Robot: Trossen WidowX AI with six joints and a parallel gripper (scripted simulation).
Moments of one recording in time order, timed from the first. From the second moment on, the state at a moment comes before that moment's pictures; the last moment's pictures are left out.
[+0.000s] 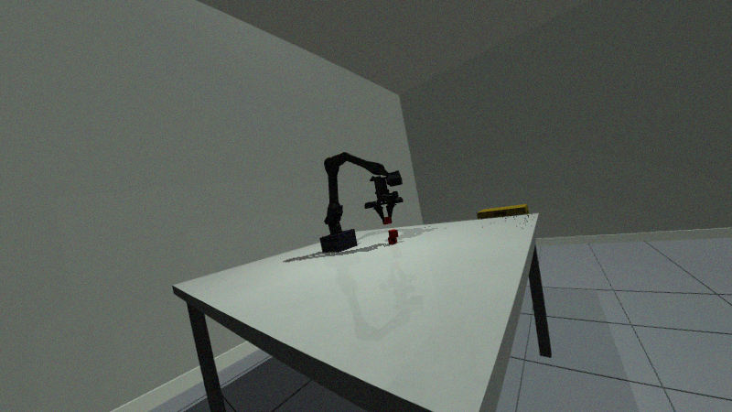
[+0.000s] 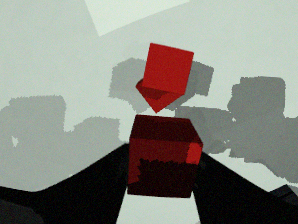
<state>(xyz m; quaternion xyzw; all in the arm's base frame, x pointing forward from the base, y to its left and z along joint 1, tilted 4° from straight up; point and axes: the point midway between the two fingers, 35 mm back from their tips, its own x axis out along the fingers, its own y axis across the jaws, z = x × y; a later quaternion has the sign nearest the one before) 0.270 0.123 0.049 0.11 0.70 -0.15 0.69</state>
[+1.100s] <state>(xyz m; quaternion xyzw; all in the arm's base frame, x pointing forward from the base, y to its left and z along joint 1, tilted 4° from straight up) 0.269 0.121 -0.008 0.12 0.70 -0.15 0.69</state>
